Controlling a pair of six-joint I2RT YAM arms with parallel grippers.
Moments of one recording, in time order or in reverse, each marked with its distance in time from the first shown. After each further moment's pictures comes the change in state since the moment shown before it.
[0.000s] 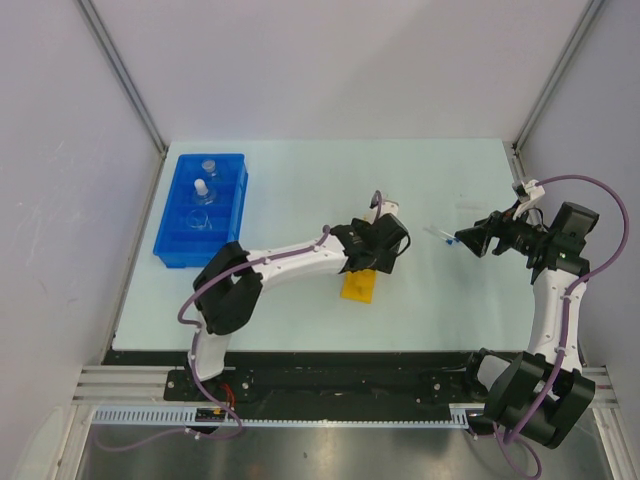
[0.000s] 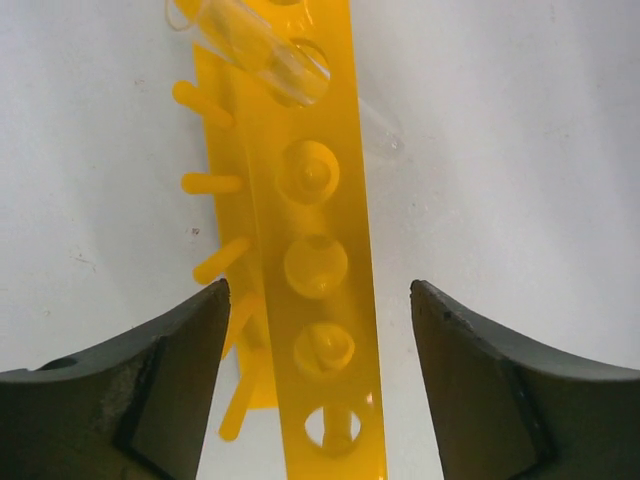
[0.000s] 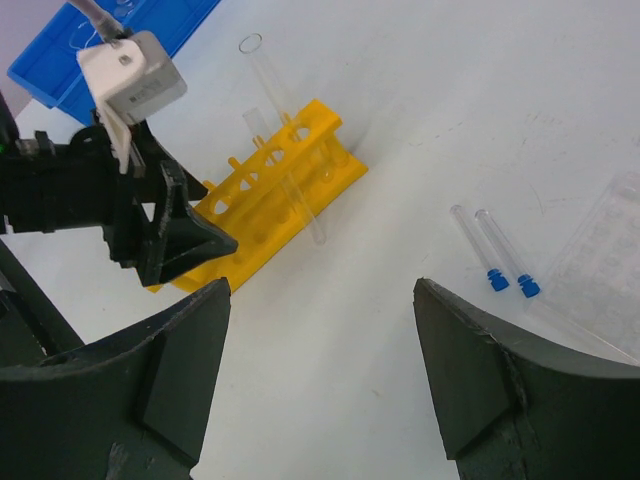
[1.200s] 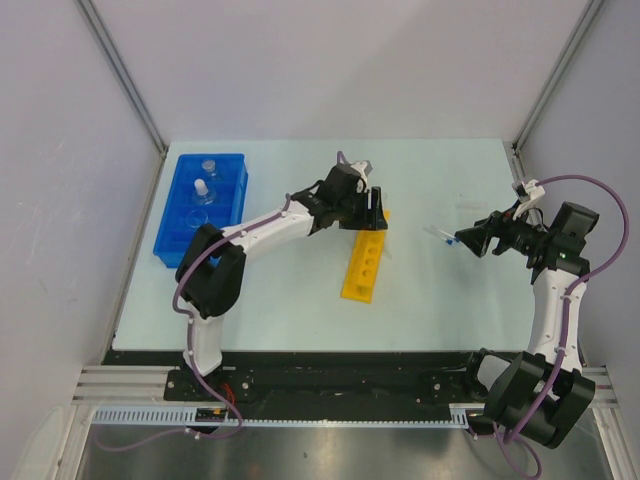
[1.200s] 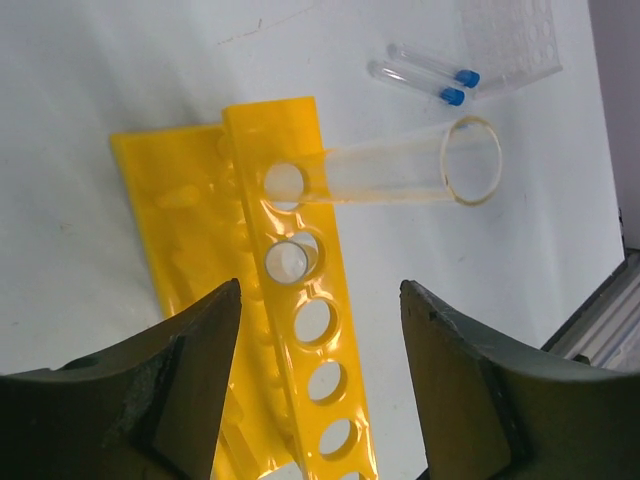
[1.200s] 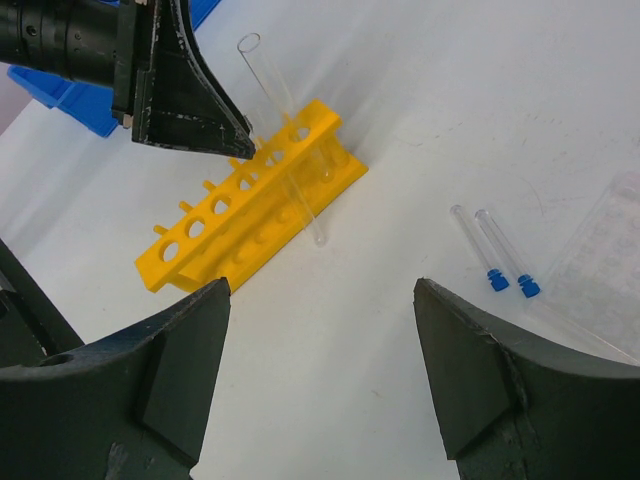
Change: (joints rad) left arm 0.296 -0.039 -0.031 0.271 0.616 -0.015; right arm 0.000 0.000 0.000 0.000 0.000 0.000
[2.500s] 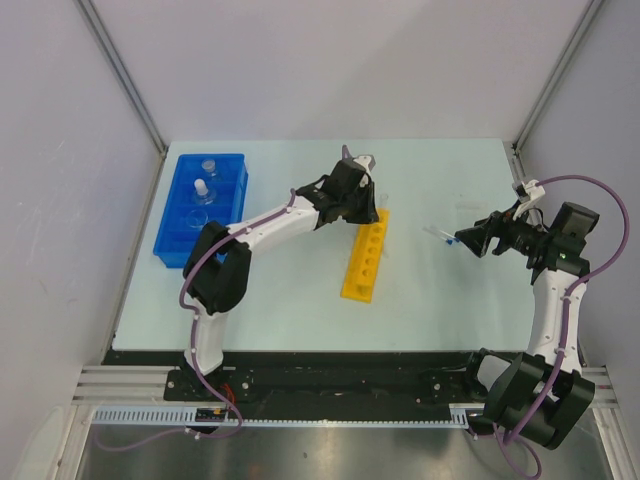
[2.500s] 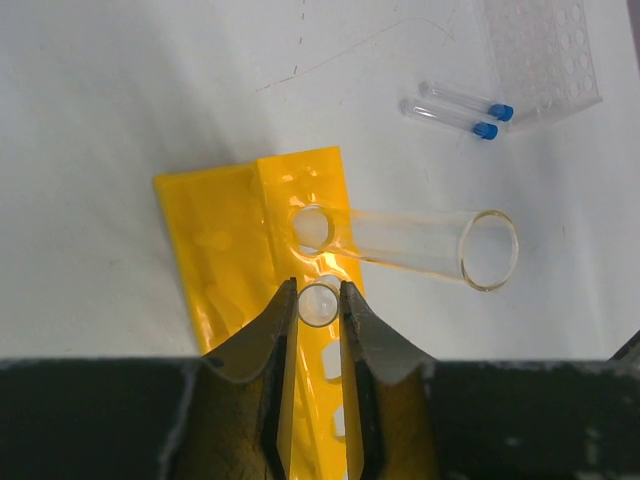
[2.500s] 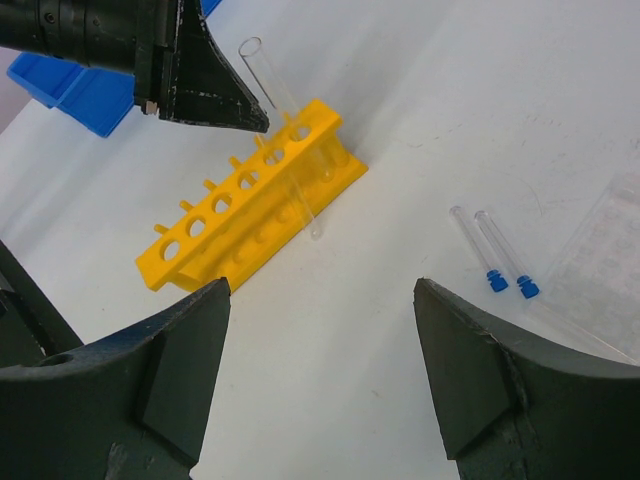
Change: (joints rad) left arm 0.000 0.066 0.114 -0.062 -0.089 0.053; right arm 0.000 -0.005 0.000 0.000 0.000 0.000
